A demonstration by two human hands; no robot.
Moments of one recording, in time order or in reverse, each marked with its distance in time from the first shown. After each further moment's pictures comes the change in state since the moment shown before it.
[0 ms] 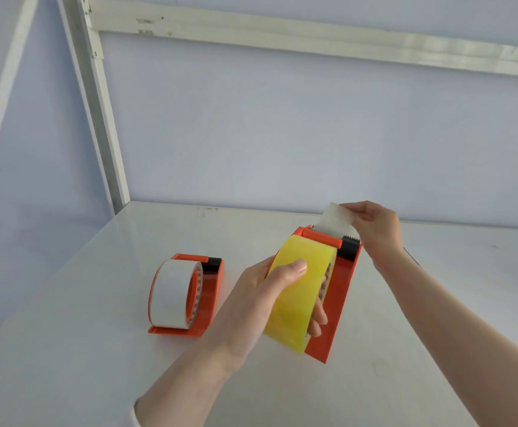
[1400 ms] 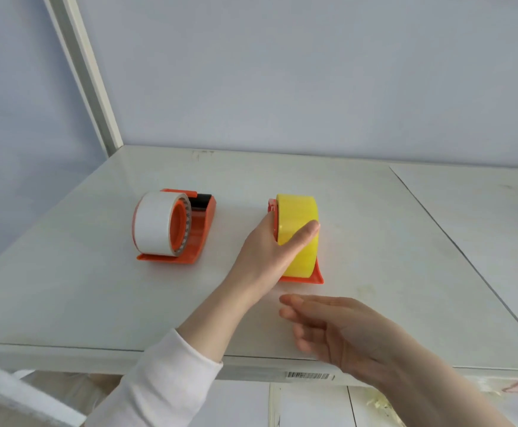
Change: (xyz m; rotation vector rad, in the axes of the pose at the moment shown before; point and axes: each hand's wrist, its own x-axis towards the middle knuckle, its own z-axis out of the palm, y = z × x) left_hand 0.022 -0.074 0.020 0.419 0.289 -0.054; right_hand -0.194 -0.003 -0.025 0.582 -0.665 0.970
